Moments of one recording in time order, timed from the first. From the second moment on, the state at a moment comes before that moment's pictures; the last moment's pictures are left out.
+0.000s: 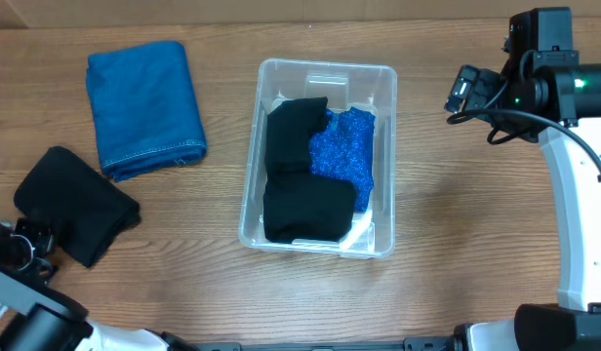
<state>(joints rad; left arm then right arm) 1.01 1.80 1.15 -0.83 0.33 -0.24 0.02 1.61 1.81 -1.30 0.06 0.40</state>
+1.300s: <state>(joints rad) -0.66 1.71 1.15 -0.44 0.38 -0.41 0.02 1.61 1.81 -1.30 0.04 0.39</state>
